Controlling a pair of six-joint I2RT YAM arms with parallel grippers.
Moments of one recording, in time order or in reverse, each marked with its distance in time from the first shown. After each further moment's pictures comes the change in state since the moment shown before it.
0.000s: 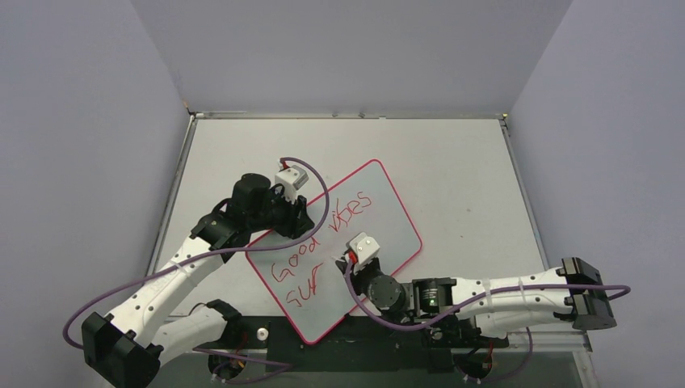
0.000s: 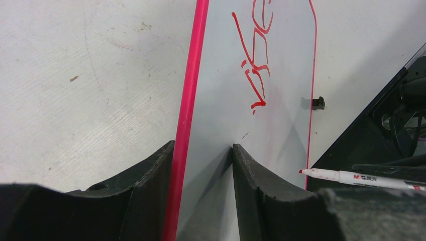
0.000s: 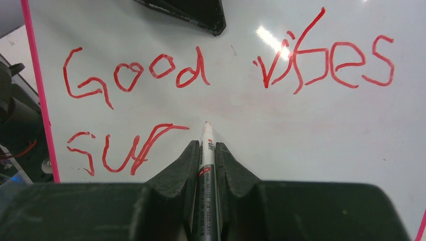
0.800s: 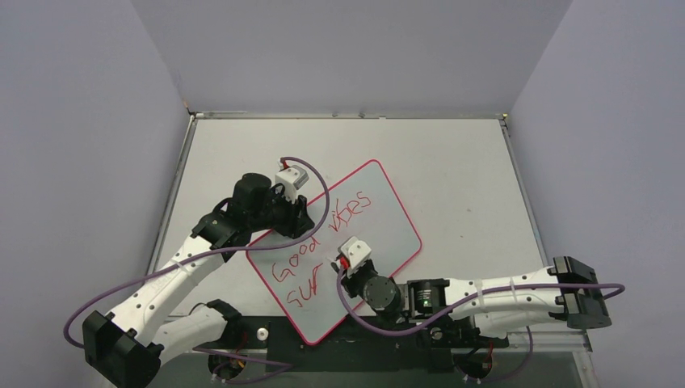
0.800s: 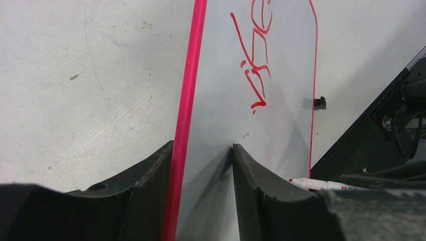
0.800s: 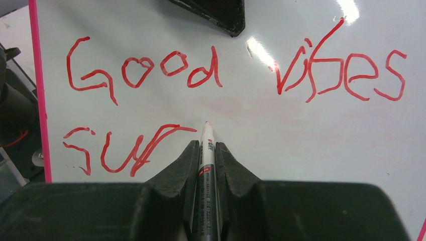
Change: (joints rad) left arm 0.000 0.010 0.000 0.001 -0.004 -0.004; right arm 0.000 0.015 -0.006 0.058 -0.019 -0.076
